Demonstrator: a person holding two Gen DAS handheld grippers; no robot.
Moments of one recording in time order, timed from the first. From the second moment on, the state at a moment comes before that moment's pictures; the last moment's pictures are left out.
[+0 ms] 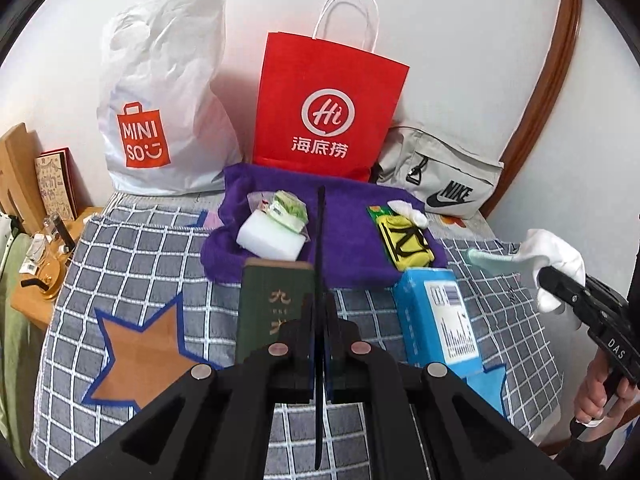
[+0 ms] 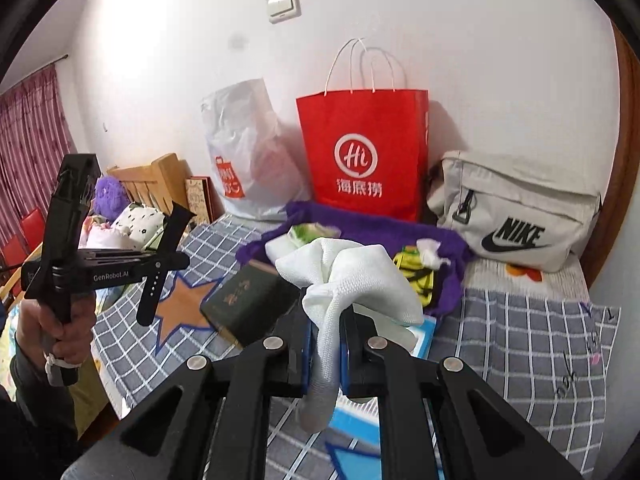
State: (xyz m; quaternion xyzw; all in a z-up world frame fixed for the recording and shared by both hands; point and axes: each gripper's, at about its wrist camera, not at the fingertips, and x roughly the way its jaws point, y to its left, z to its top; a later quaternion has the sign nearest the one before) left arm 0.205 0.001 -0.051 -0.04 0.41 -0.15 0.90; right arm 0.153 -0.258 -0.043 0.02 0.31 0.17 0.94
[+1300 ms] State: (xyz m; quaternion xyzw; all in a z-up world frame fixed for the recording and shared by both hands) left arm 0.320 -0.010 -0.071 -0.05 0.44 -0.14 0.88; right arm 0.312 -0.268 -0.063 0.05 0.32 0.15 0.93
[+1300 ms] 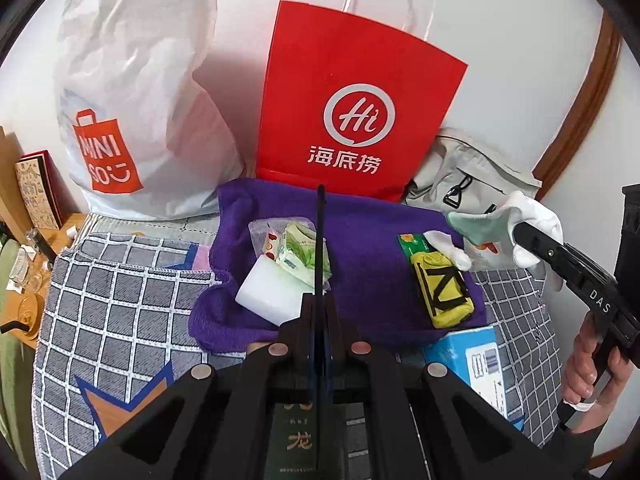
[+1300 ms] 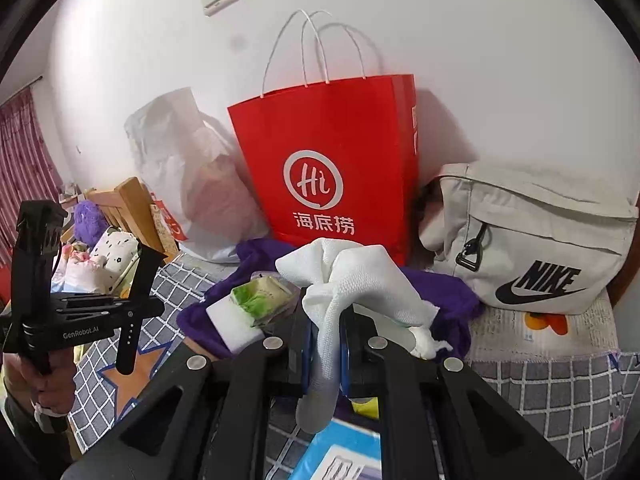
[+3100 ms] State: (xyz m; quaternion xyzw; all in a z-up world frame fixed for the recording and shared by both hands) left arm 0.388 -0.035 -0.111 -0.08 0.50 -0.13 0.85; right arm 0.349 -0.268 -0.119 0.04 0.42 0.10 0.90
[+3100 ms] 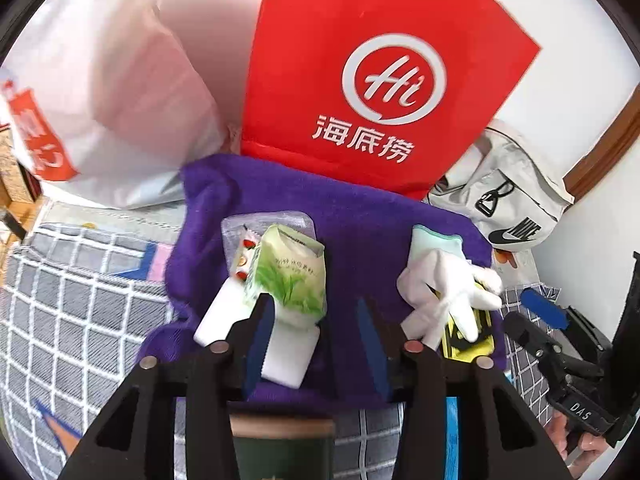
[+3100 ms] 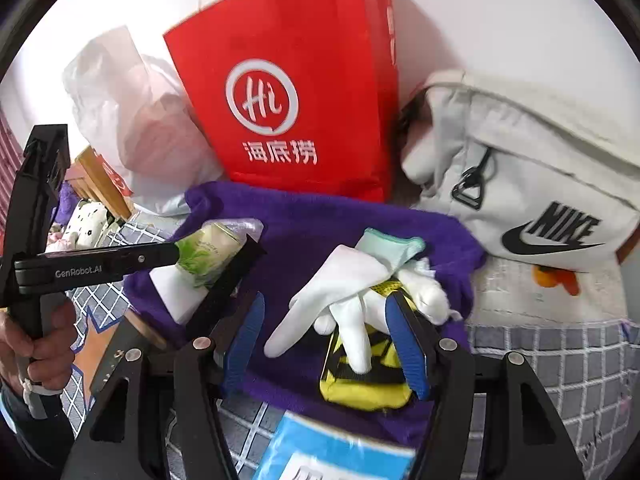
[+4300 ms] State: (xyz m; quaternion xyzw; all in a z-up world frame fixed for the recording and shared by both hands) left arm 0.076 -0.041 -0.023 0.05 0.34 -0.06 0.94; right arm 0.060 -0.255 -0.046 0.04 0.35 -0.03 0.94
